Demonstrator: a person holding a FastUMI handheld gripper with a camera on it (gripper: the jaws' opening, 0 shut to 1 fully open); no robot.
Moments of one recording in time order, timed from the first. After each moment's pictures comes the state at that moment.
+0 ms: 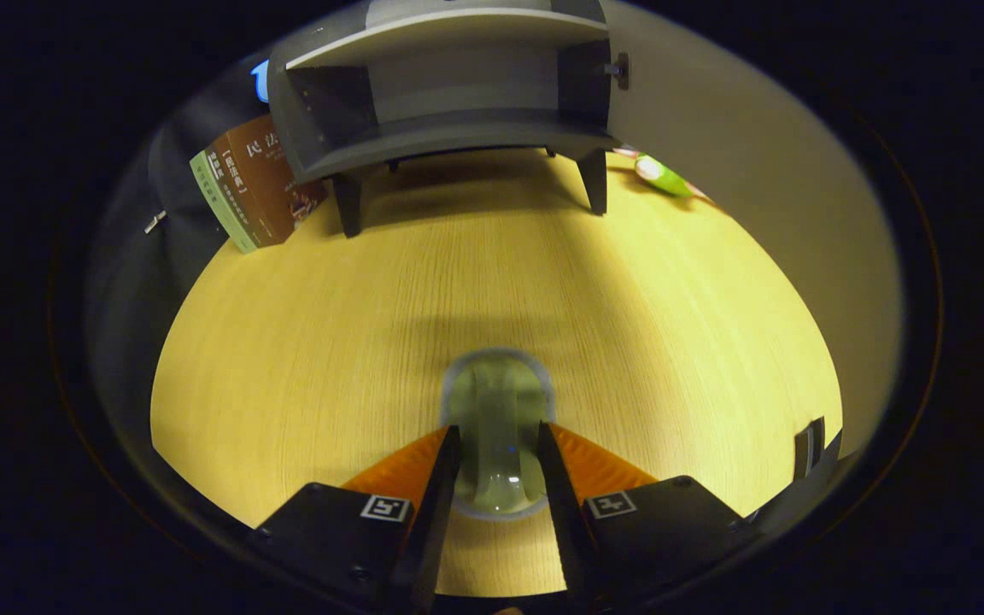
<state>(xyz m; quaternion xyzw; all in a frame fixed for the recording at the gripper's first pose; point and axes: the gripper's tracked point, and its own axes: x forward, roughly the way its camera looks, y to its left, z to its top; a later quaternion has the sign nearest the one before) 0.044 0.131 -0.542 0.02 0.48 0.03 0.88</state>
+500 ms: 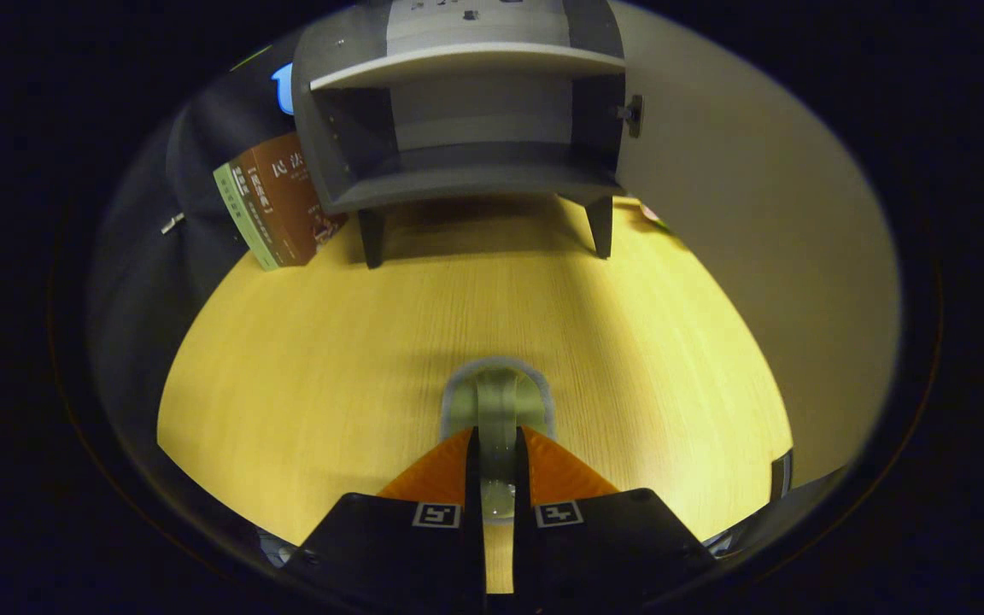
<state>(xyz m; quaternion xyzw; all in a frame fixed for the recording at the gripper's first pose) 0.061 0.136 -0.478 0.03 0.43 0.05 0.90</state>
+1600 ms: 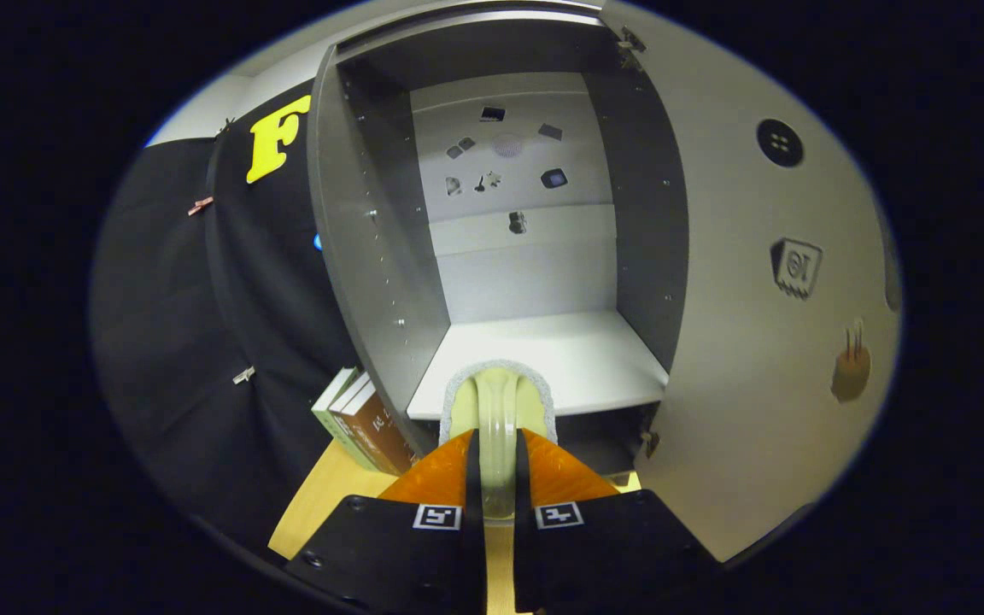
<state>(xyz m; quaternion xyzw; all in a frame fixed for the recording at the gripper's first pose) 0.247 0.182 -0.136 0.09 0.23 0.10 0.96</state>
